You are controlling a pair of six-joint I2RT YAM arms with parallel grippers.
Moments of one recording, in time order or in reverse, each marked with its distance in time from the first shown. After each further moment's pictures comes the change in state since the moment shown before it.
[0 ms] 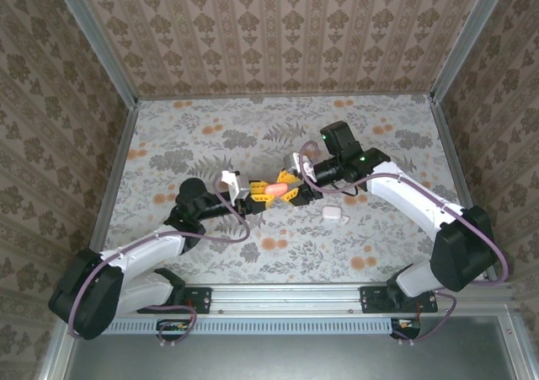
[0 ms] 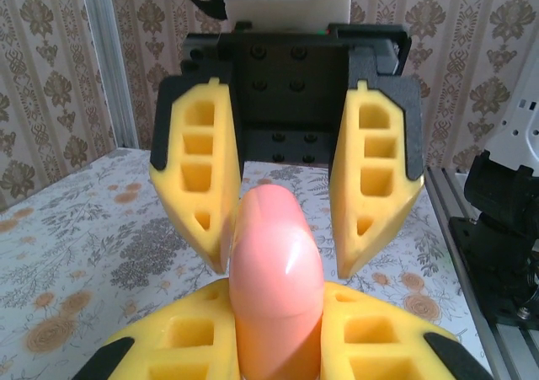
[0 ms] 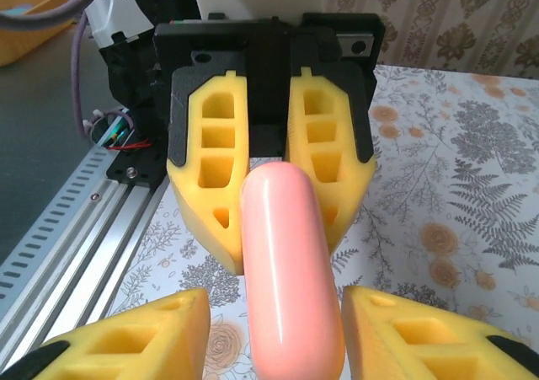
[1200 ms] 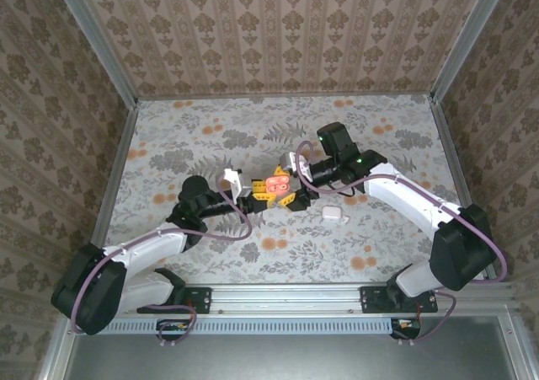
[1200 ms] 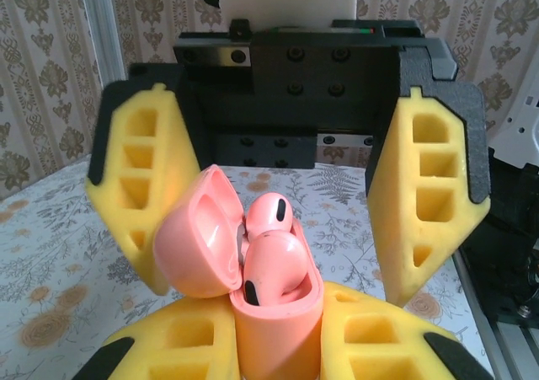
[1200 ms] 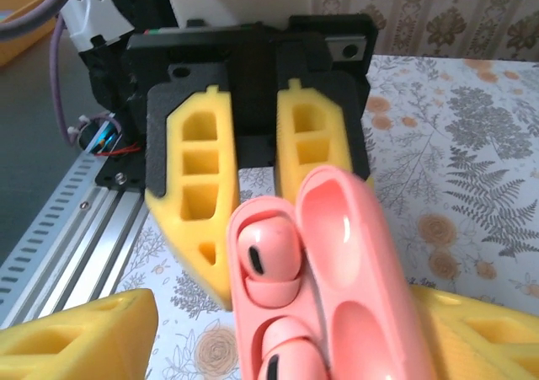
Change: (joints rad) left arm -0.002 0.034 0.019 -0.009 -0.003 0.001; right arm 0.019 0.004 -0.011 0.050 0.043 0.081
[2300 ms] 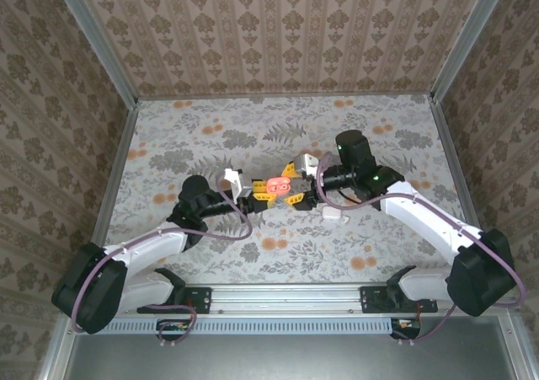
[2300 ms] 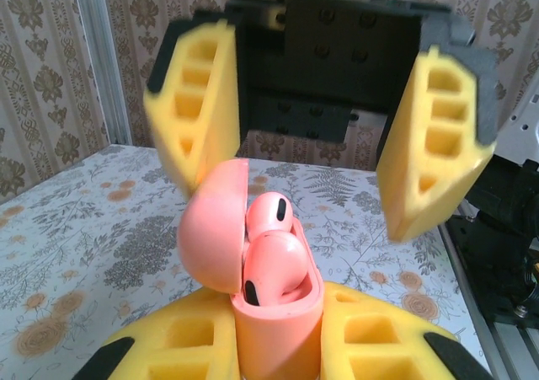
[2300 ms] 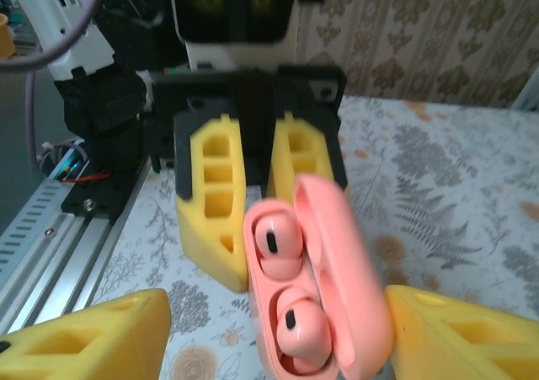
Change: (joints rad) left arm 0.000 0.009 0.002 0.011 0.014 0.000; right arm -0.024 -0.196 -0.187 0.275 0.027 0.149
